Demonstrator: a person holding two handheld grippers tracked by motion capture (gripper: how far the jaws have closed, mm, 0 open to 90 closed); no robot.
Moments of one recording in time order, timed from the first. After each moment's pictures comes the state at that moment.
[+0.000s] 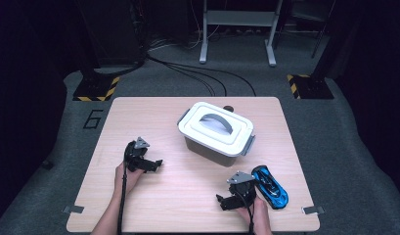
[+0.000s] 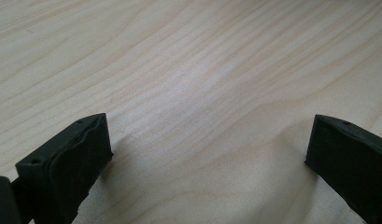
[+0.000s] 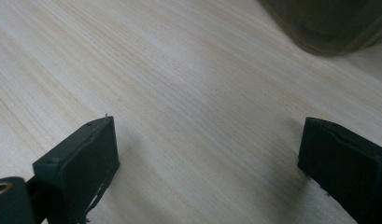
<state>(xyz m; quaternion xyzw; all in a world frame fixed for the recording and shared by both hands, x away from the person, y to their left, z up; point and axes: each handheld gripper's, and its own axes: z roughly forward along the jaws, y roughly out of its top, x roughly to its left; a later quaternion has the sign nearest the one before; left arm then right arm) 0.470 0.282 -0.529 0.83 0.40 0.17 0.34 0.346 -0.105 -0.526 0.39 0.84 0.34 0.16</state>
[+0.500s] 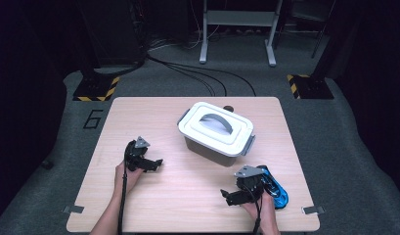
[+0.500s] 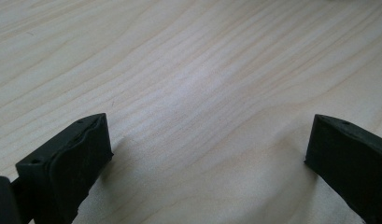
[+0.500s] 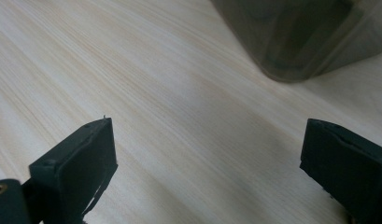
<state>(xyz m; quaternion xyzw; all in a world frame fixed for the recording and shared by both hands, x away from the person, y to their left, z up) 0.473 0.282 -0.529 0.83 0.40 0.17 0.34 0.347 -0.122 -0.492 0.39 0.83 0.36 0.15</state>
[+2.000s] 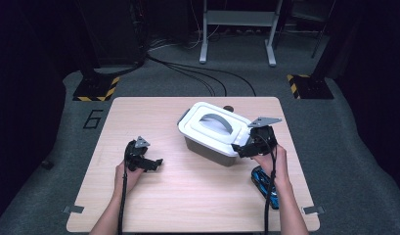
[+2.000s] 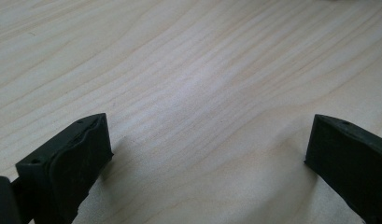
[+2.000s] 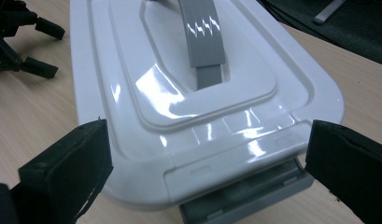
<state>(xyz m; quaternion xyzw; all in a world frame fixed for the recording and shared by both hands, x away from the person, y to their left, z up) 0.473 0.282 -0.529 0.83 0.40 0.17 0.34 0.444 -0.154 -0.391 0.39 0.82 0.39 0.19</state>
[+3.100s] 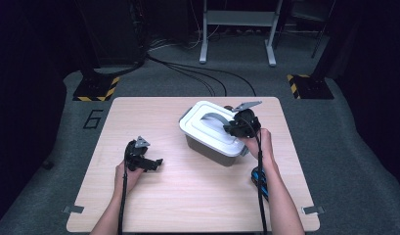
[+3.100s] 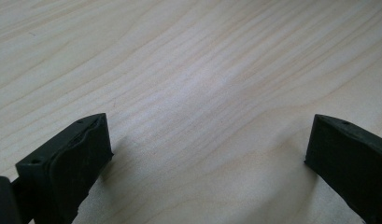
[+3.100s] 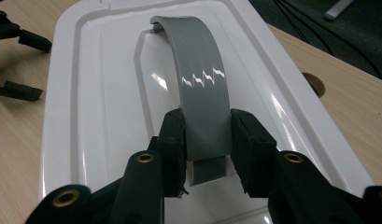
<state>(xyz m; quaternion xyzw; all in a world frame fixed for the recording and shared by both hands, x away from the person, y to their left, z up) 0.473 0.282 -0.529 0.83 0.40 0.17 0.34 0.498 -0.115 -0.384 0.38 0.83 0.36 0.18</state>
